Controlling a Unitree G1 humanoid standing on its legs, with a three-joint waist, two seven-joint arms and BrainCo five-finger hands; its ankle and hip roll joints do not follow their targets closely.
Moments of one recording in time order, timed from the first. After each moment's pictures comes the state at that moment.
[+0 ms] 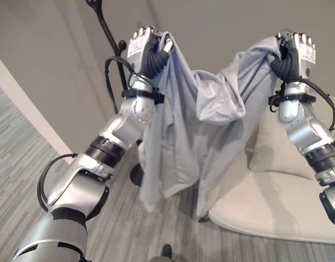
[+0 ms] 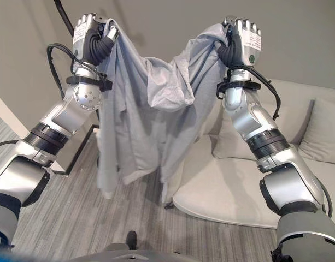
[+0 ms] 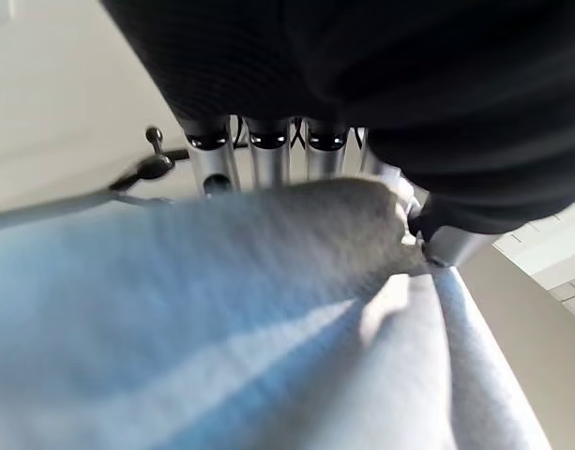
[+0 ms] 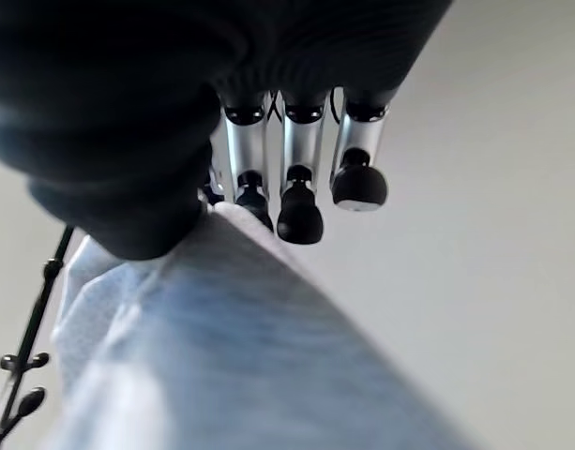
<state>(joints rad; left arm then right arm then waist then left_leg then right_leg) -1.02 0.54 -0.55 0.39 0.22 -0.01 0.62 -0.94 -0.71 0.46 0.44 -0.32 0.05 -0.67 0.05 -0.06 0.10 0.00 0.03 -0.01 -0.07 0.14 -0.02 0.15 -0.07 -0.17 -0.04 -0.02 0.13</state>
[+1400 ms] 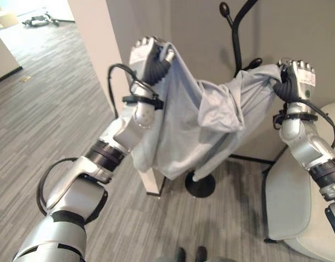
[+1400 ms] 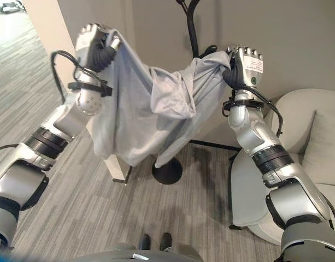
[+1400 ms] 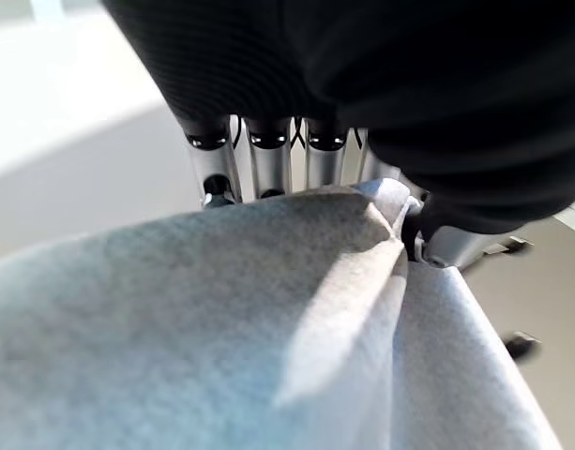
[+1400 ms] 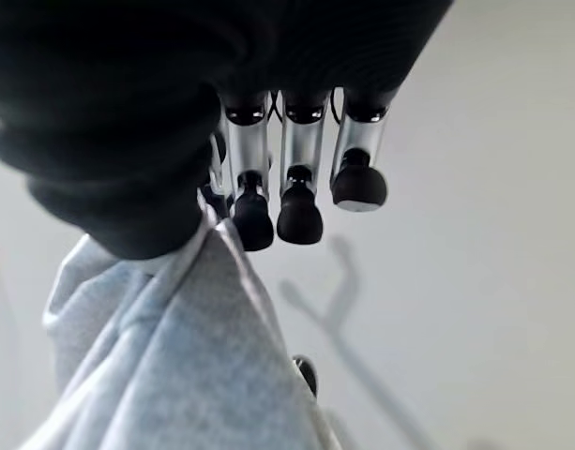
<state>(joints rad) -0.99 0.62 -0.53 0.37 0.26 0.00 0.60 -0.79 -0.75 0.45 0.39 -0.36 0.08 -0.65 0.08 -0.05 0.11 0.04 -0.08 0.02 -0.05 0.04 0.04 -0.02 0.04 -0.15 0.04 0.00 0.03</state>
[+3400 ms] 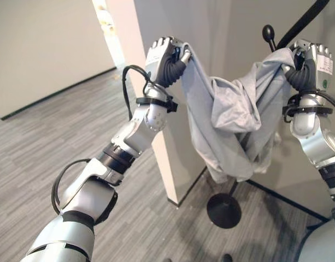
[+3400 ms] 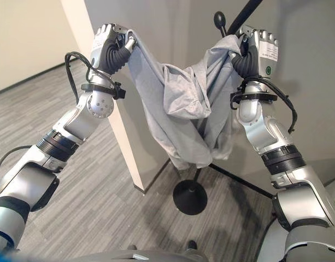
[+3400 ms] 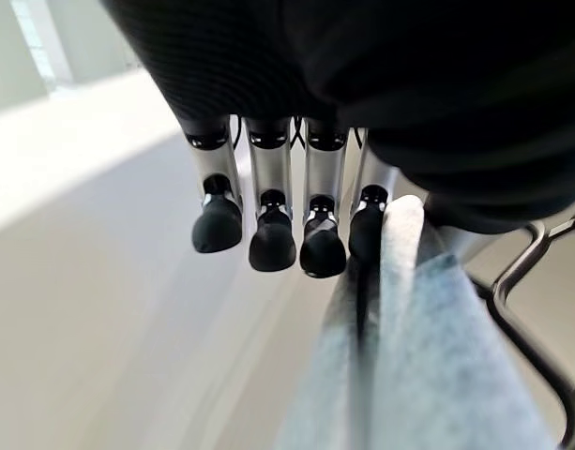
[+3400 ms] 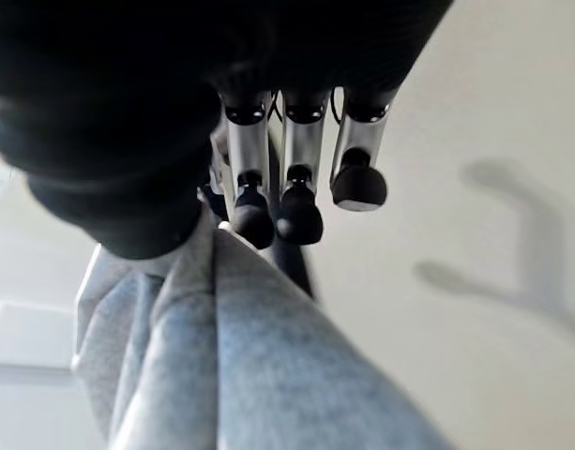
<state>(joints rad) -0.97 0.51 -0.52 0.31 0.26 -0.01 0.56 -0.76 -0.75 0.33 0.26 -0.35 0.02 -0.63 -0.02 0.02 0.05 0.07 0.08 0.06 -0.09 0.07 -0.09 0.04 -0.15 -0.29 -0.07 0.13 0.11</state>
